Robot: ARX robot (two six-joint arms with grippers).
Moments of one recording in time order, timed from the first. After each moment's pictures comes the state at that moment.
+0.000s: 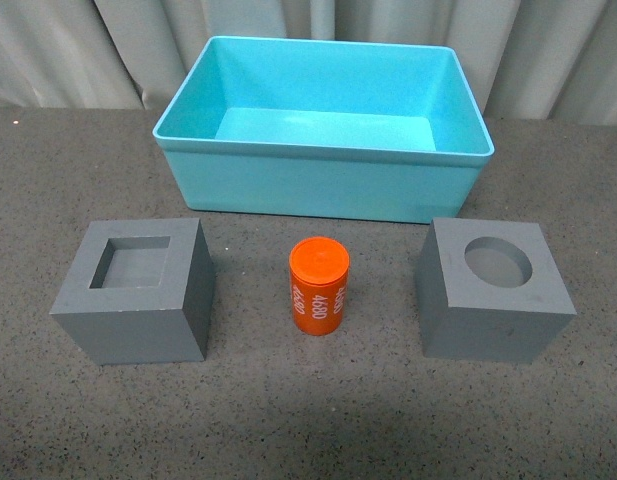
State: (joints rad) left arm 0.00 0.00 0.02 0.00 0.00 0.00; right arm 0.00 0.00 0.01 0.00 0.00 0.00
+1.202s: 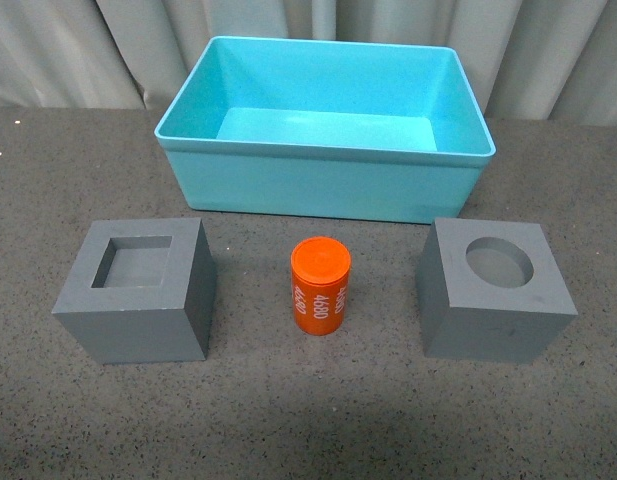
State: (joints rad) left arm 0.00 0.00 0.02 0.00 0.00 0.00; right arm 0.11 0.12 0.02 0.05 0.27 -0.17
